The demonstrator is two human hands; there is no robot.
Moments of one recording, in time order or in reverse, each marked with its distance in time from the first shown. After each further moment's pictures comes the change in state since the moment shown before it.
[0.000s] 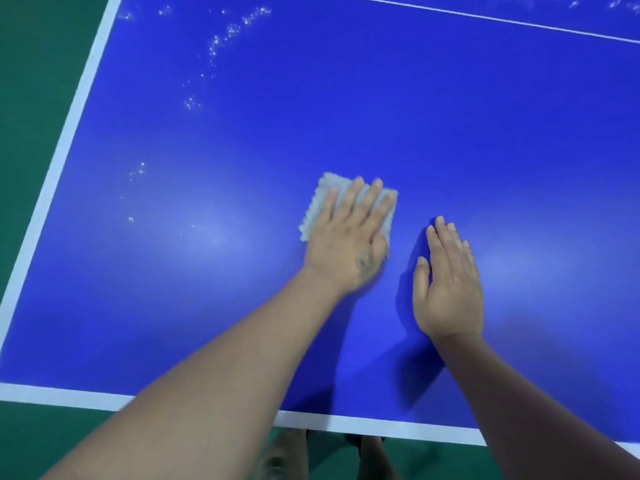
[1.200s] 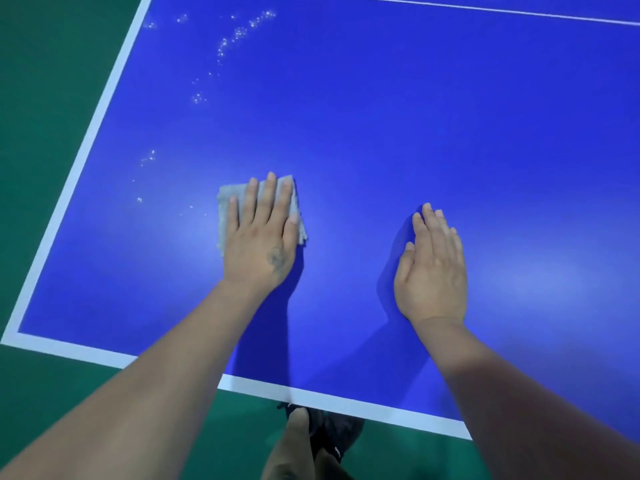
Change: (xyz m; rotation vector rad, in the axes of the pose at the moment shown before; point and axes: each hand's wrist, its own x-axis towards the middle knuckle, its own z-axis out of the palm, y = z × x) left_hand -0.076 -0.049 -0.010 0.036 0.077 -0.443; right_hand 0.002 -0.004 -0.004 -0.033 -0.040 0.021
